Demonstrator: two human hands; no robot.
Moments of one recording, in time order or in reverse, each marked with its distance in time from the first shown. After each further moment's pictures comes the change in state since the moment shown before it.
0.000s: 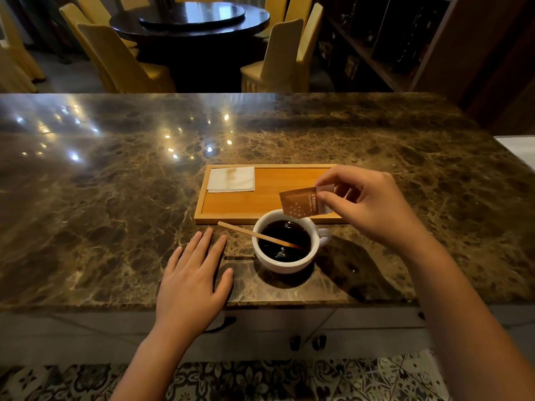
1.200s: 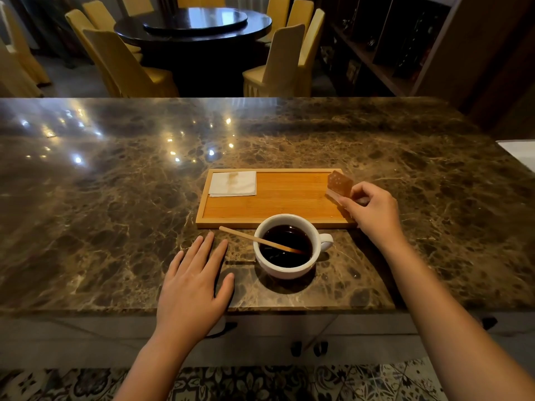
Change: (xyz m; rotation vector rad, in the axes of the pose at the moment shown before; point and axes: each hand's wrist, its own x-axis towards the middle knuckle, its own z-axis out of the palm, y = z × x) left_hand 0.000 0.001 -0.001 -0.012 -0.005 -0.005; right_hand 0.006 0.095 0.038 0.011 0.250 0.445
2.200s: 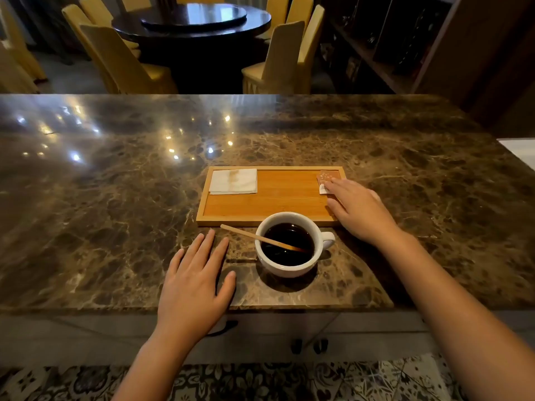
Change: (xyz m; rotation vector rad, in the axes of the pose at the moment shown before) left_hand 0.000 -0.001 -0.002 -0.017 -0.066 0.001; right_hand 0.006 -0.014 0.006 -0.523 -0.358 -0.228
